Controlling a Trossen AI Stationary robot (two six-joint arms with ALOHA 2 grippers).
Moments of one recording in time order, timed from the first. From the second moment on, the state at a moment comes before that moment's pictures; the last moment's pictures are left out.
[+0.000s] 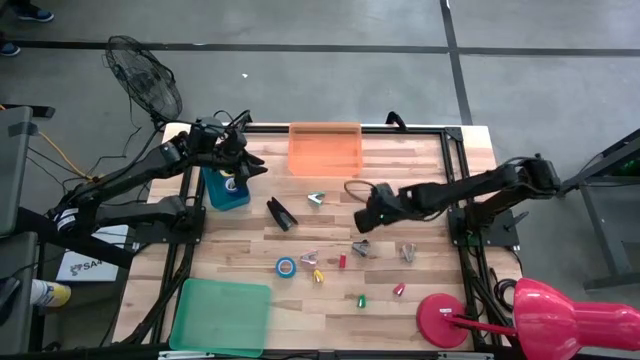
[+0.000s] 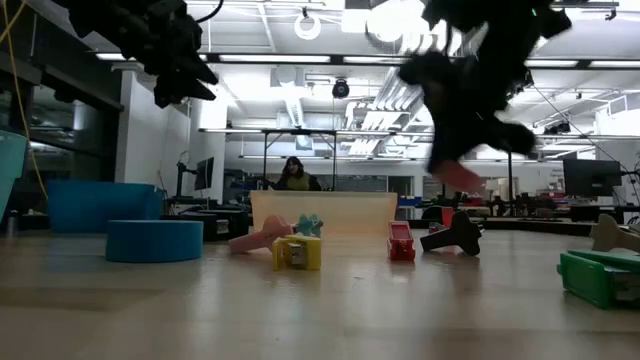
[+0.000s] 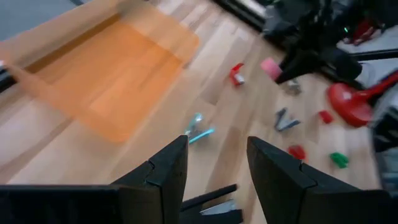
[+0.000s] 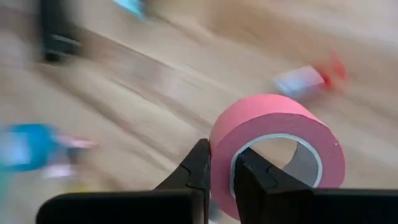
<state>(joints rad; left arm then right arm) 0.63 0.85 0.75 -0.44 0.42 -0.20 0.05 1.41 0.84 -0.45 0.18 1.19</state>
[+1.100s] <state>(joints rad) 0.19 1.06 0.75 0.48 0.10 -0.32 -0.10 1.37 1.02 0.50 -0.36 0.43</state>
